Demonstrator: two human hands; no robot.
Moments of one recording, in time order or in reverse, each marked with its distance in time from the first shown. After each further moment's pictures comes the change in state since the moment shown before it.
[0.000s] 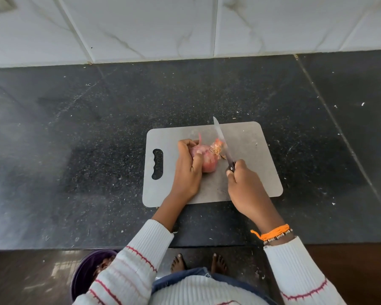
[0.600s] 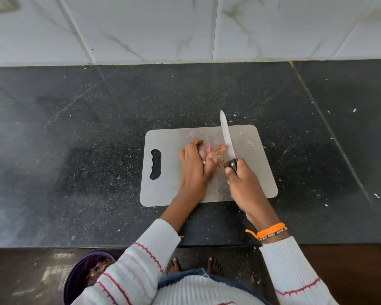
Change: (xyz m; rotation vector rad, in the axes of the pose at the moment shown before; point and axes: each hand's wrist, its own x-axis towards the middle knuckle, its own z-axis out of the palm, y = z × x) left_hand -0.007 0.010 0.020 0.193 0.049 0.117; right_hand 0.004 0.003 0.001 0.352 0.028 0.096
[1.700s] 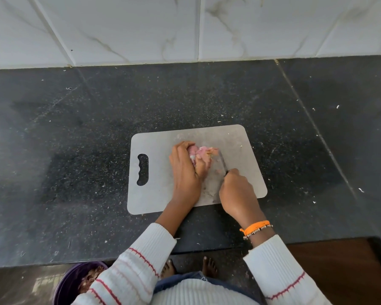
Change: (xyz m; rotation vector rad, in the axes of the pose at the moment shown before) left_hand 0.003 -0.002 0.015 0.013 0.091 0.023; right_hand -0.002 0.000 -0.002 -0.525 -0.015 0.163
